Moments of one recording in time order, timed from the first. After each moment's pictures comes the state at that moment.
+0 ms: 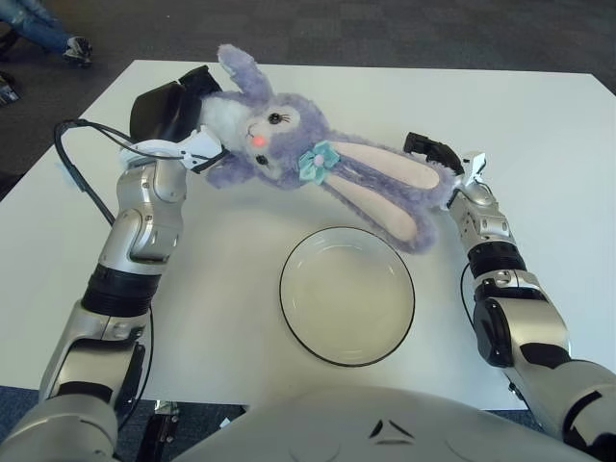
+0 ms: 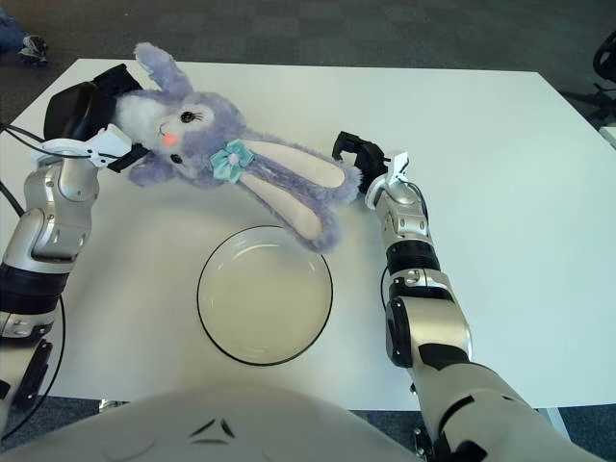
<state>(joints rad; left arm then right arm) -0.36 0.51 -0.11 -0.24 0.68 0.32 0.00 -0.62 -0.19 -0.15 0.75 0.18 0.00 0.39</state>
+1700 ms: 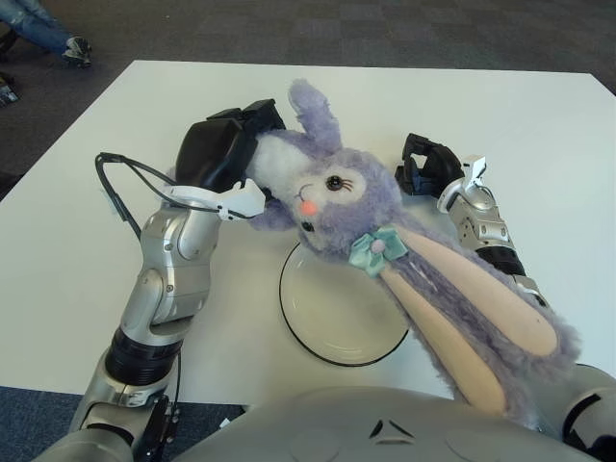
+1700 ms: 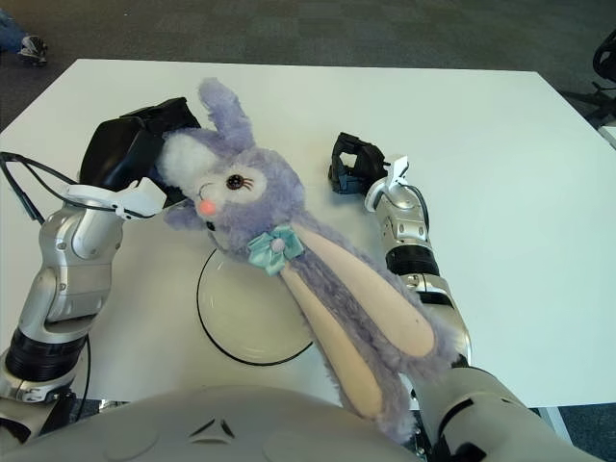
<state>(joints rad) -0.16 0.35 -0.20 -0.65 0.80 0.29 -0.22 -0.58 -0.18 -0.15 0.72 0.18 -0.05 0.41</state>
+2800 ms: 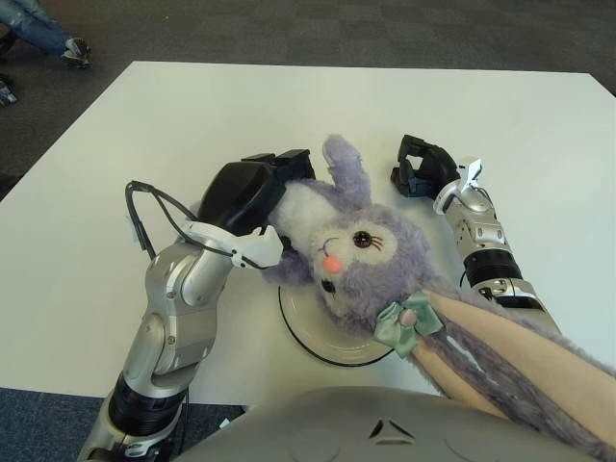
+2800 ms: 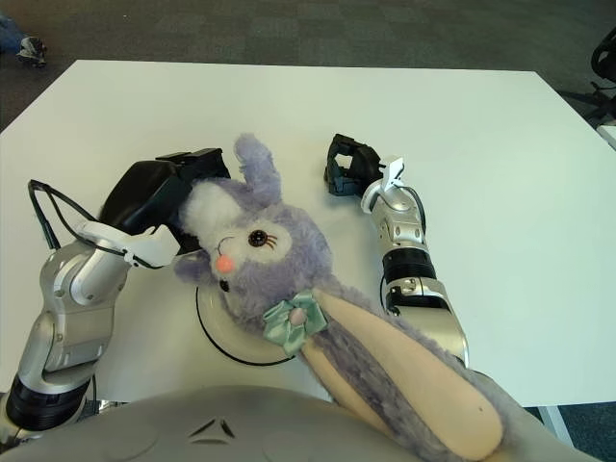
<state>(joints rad) -0.02 0.31 -0.25 -0.79 0.83 0.28 -0.45 -0.57 -0.17 -0.13 0.69 0.18 -0.05 0.40</state>
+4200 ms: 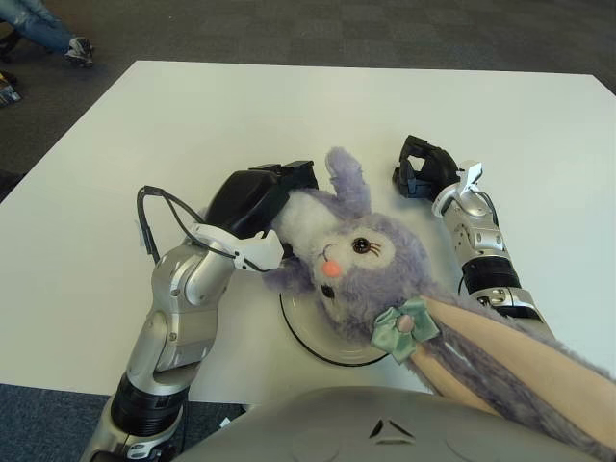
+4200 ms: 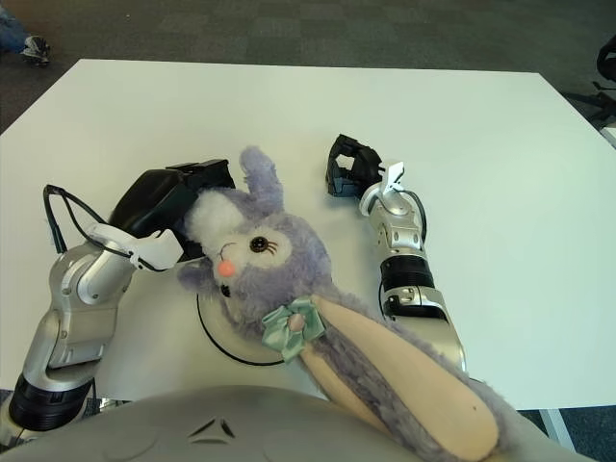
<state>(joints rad) -0.01 0.31 -0.23 -0.70 0.76 0.17 -0.43 -0.50 -0.15 -0.13 0.57 0.17 -0.01 0.29</state>
